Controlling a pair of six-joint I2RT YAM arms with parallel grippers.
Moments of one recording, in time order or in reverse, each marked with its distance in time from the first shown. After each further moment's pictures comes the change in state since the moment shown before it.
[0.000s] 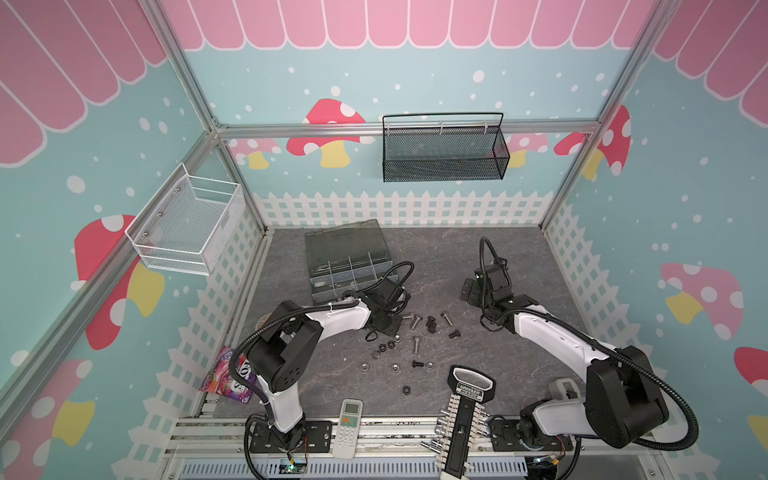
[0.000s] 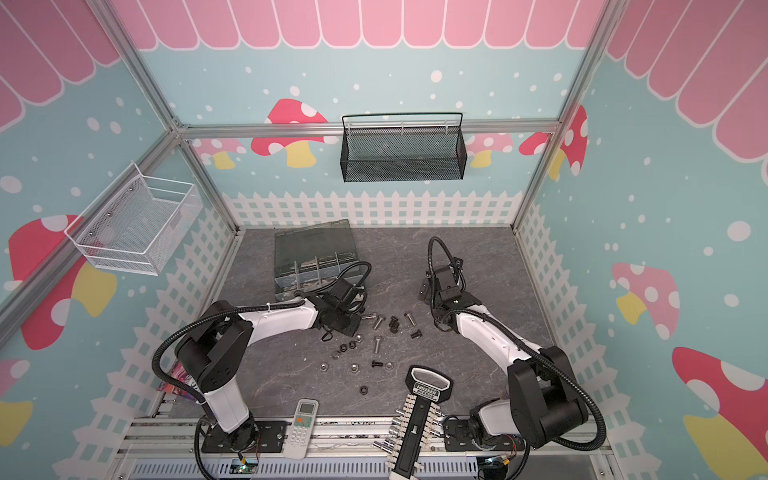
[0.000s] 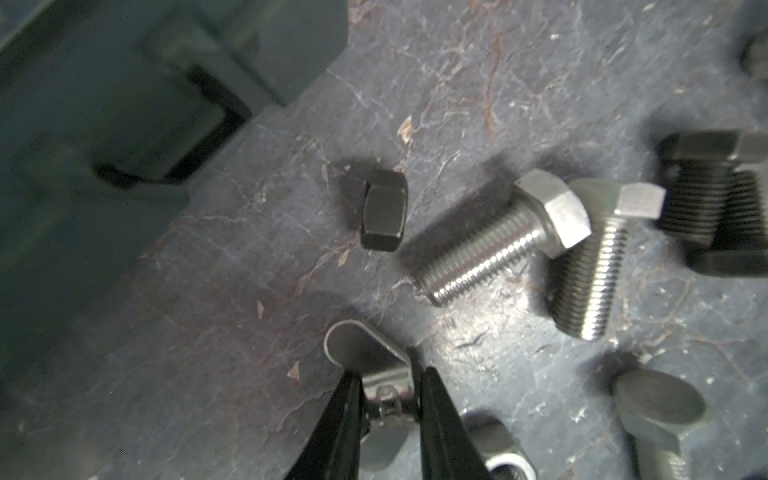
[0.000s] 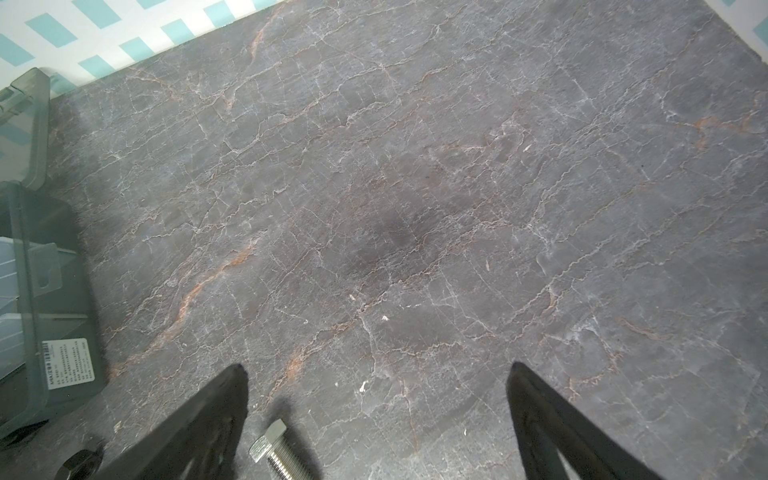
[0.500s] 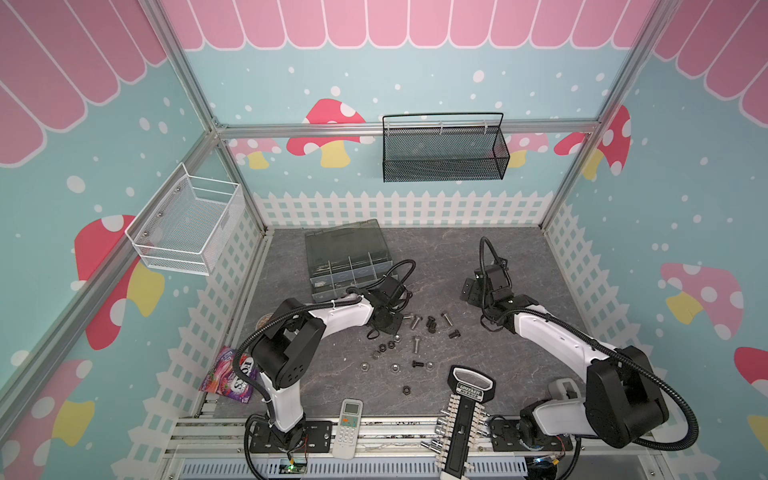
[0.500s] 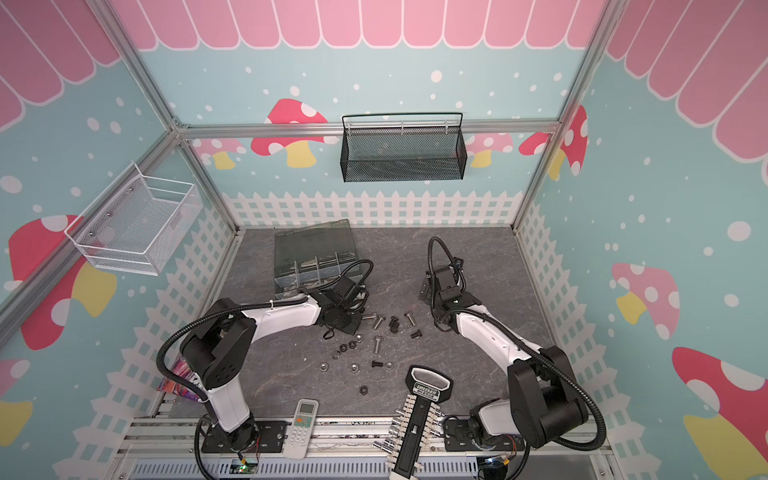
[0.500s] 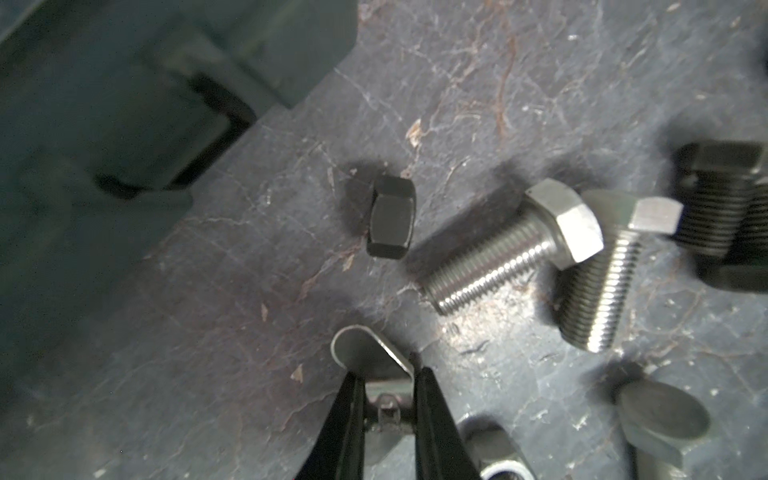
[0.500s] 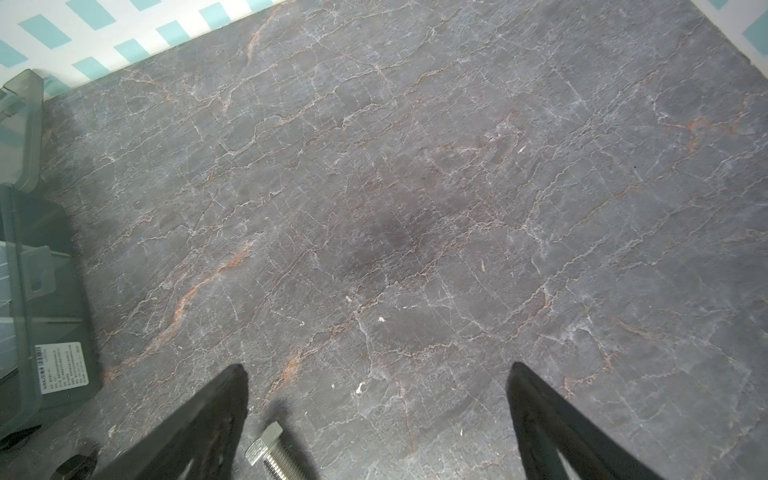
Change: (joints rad) left arm -0.001 0.028 0.047 -0.052 -0.007 -0.013; right arm 0.000 0.000 0.000 -0.005 0.012 0.000
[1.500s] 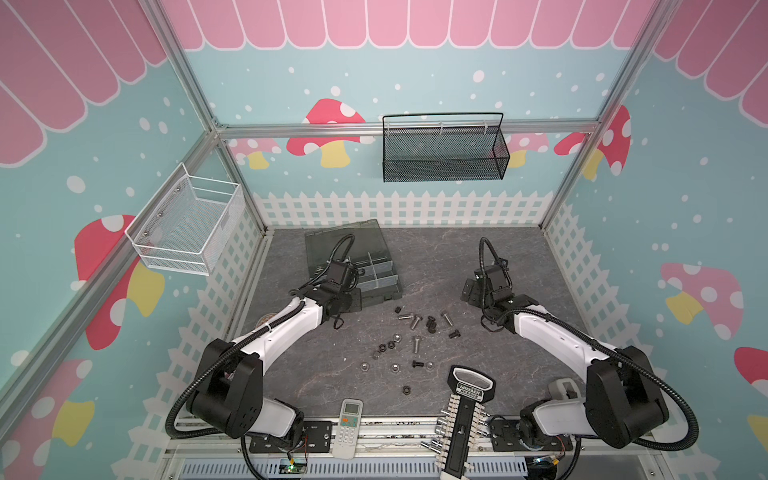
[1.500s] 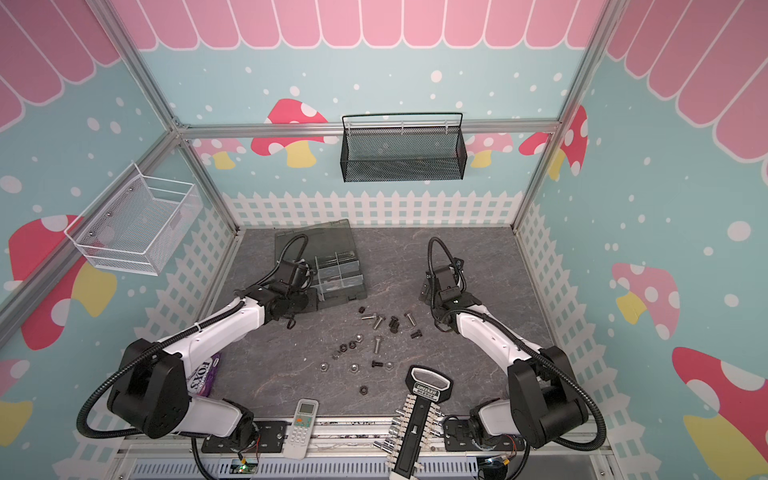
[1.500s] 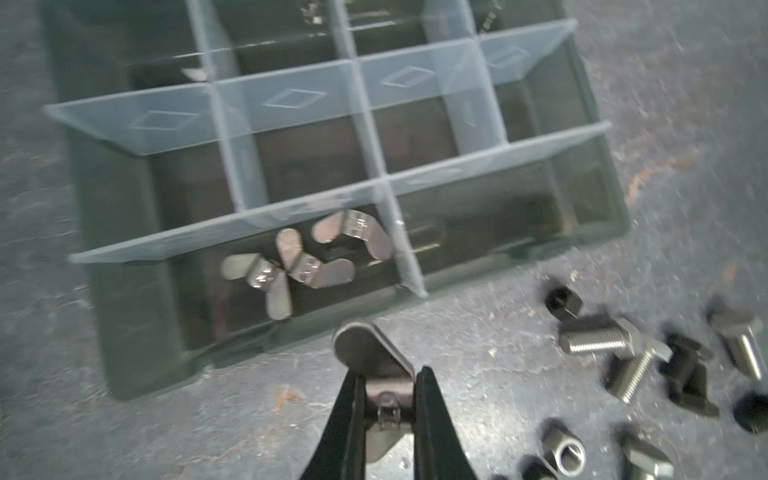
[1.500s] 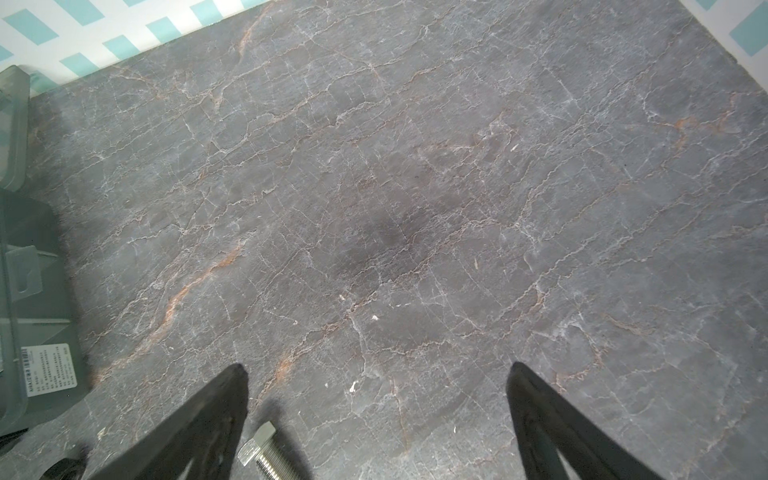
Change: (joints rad) left arm 0.317 -0.407 -0.158 -0.008 -0.108 -0.203; right arm 0.000 0.000 0.000 -0.009 0.010 0.000
